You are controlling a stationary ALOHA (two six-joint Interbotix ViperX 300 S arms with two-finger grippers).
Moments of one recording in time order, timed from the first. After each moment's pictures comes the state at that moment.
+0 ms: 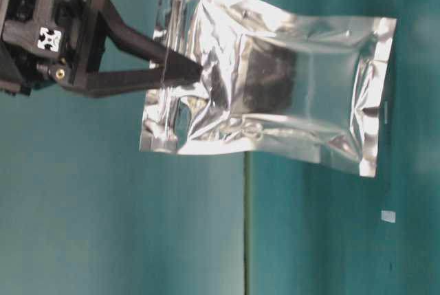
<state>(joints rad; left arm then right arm) 0.02 -0.62 1.05 0.01 -0.07 -0.15 -0.08 0.09 0.11 0.11 1.10 -0.17</state>
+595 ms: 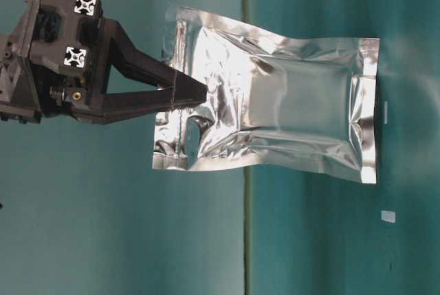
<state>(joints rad) 0.02 -0.62 1.05 0.01 -0.07 -0.16 -0.08 0.15 0.04 0.07 1.14 -0.26</state>
